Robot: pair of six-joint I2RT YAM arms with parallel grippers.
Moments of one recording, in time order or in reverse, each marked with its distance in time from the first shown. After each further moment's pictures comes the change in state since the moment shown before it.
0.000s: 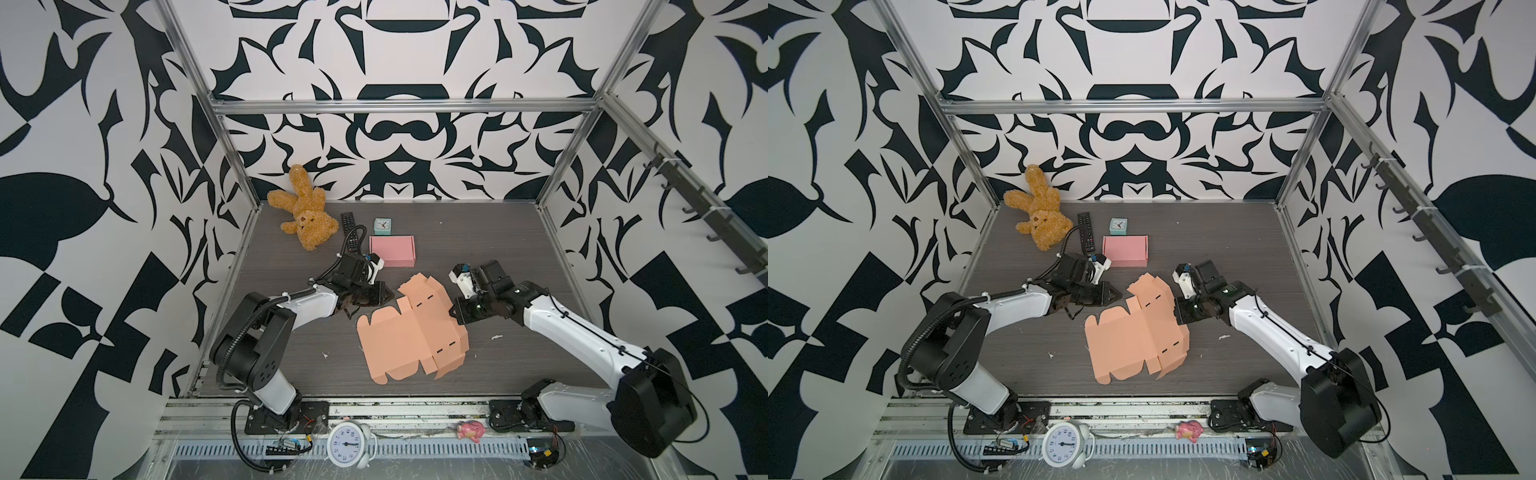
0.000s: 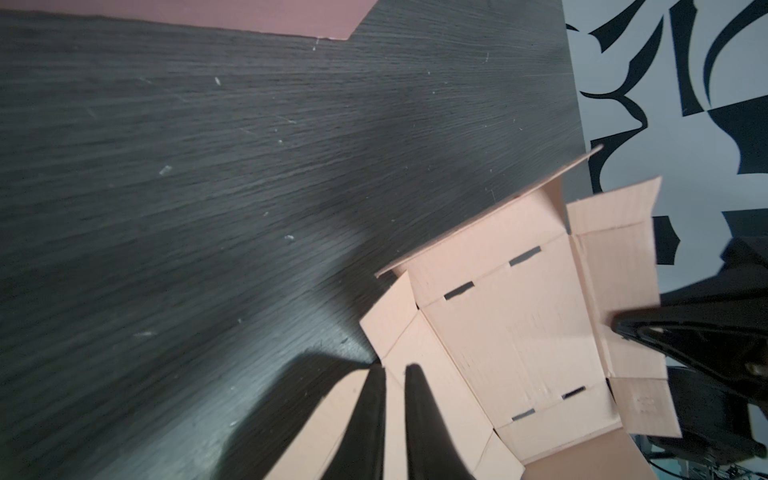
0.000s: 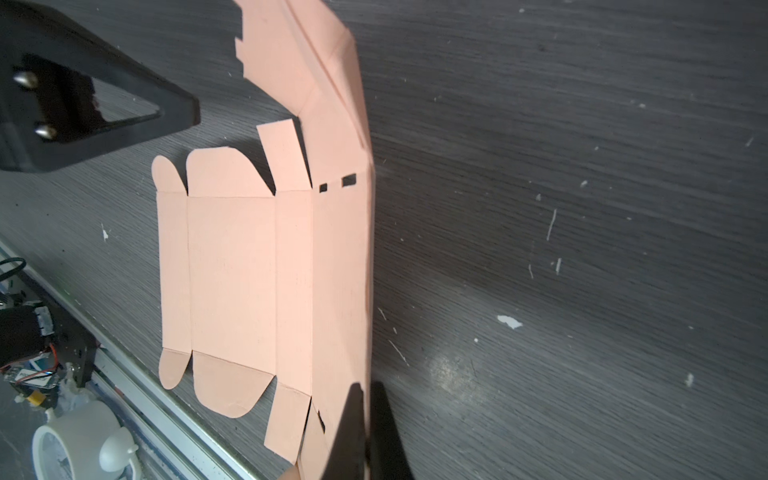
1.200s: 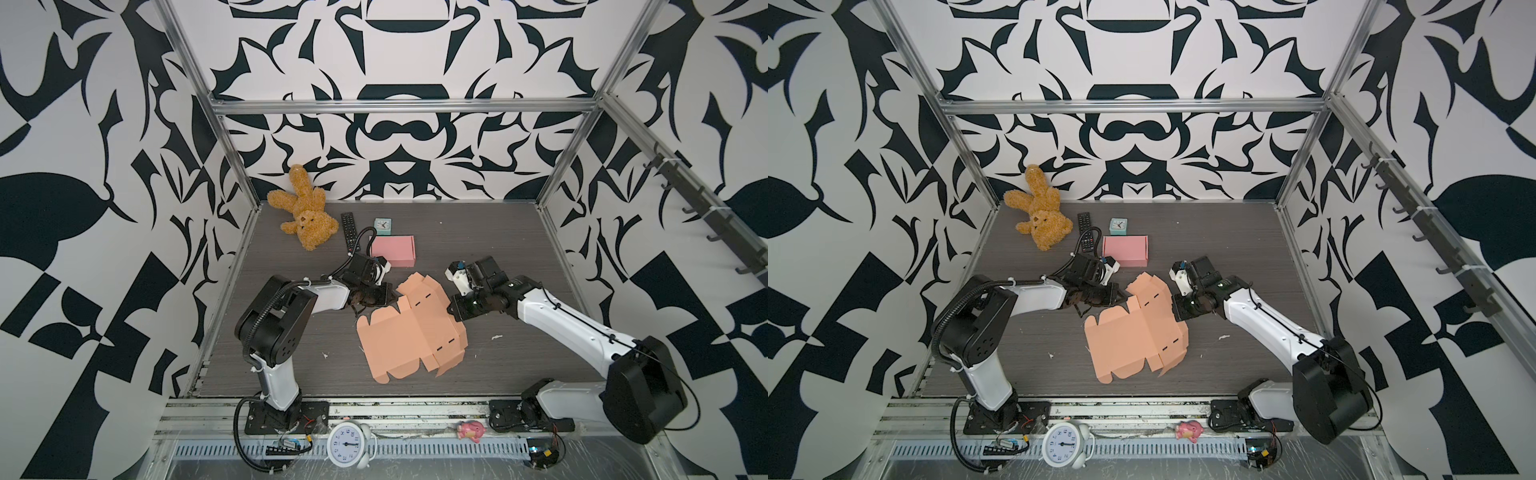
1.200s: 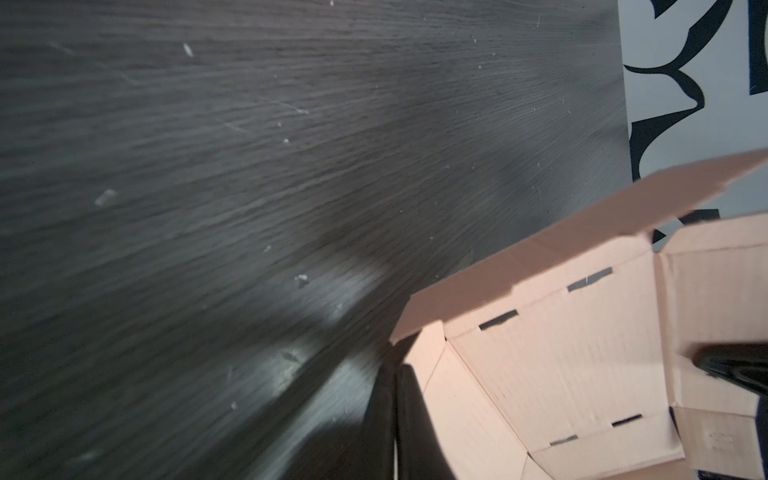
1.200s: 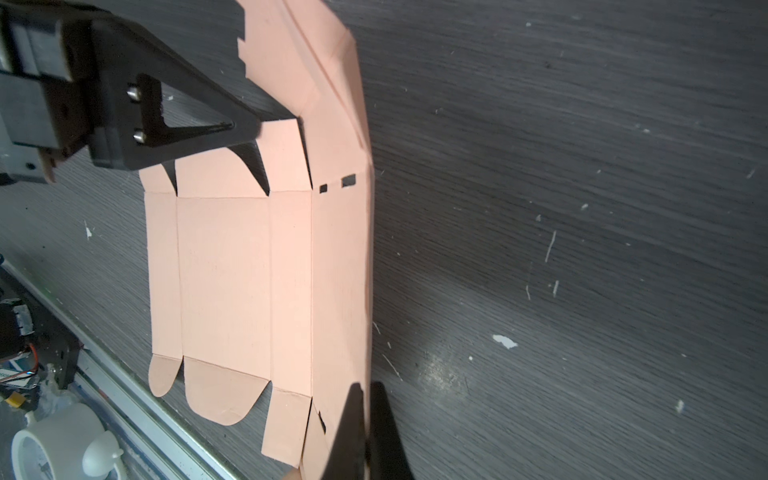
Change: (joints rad) left arm -0.025 0.154 0.065 0.027 0.003 0.020; right arm 0.005 0.058 0.037 -0.002 0.008 -0.031
